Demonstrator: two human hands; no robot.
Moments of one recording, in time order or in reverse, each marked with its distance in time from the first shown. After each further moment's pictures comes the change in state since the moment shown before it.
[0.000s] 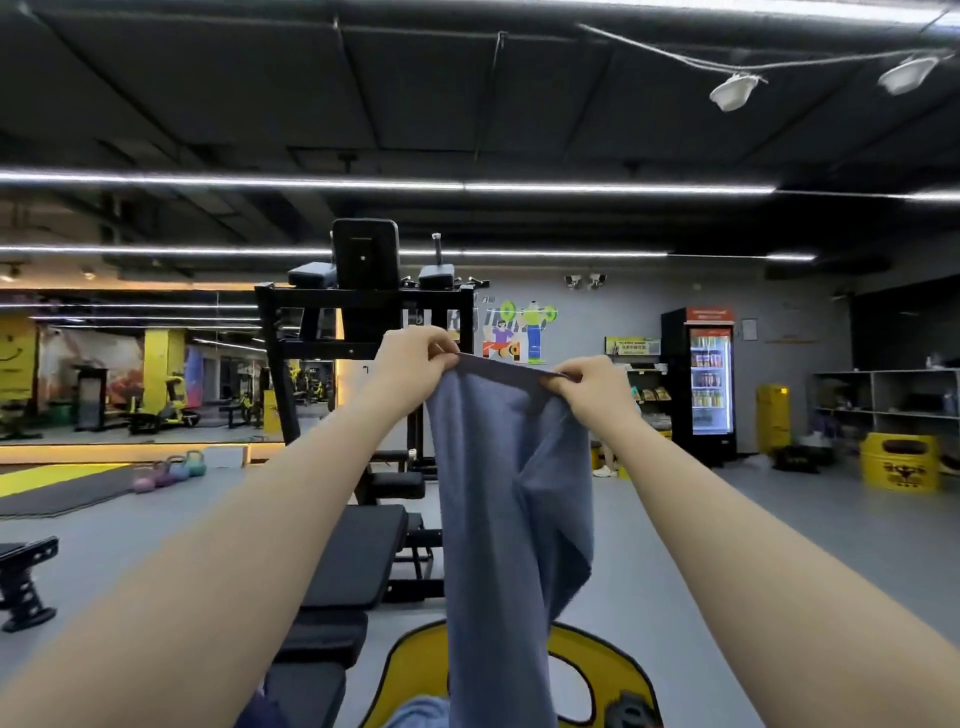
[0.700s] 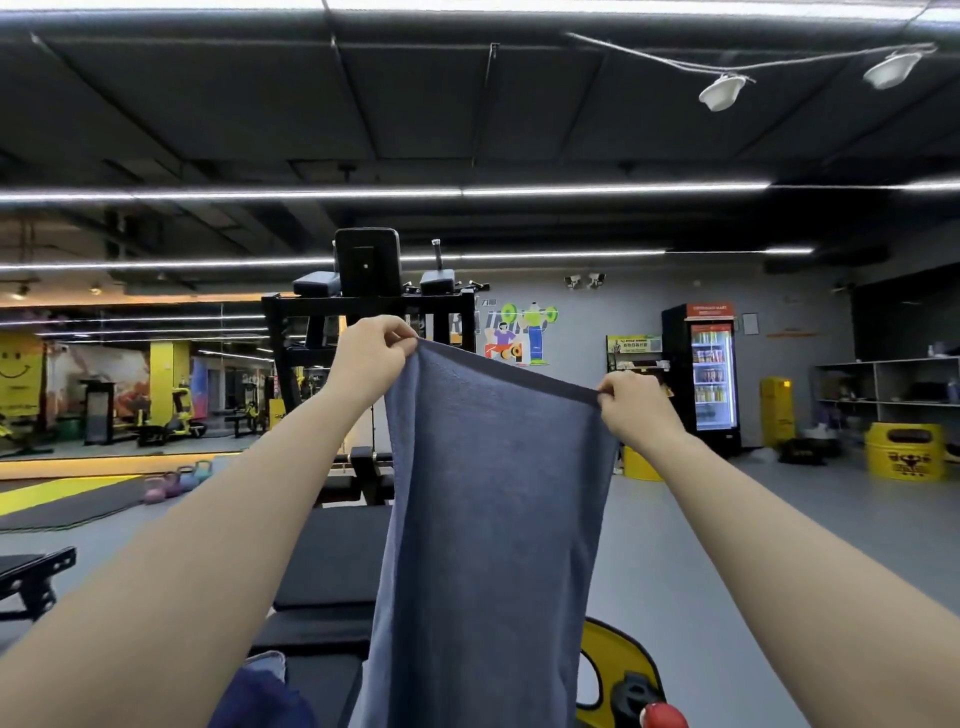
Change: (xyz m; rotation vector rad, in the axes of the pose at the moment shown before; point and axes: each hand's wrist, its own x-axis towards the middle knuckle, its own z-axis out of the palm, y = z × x) left_hand -0.018 -0.003 -0.044 -0.011 0.096 -0.071; right_hand -0.032 0.019 -0.034 -0.396 0.032 0.075
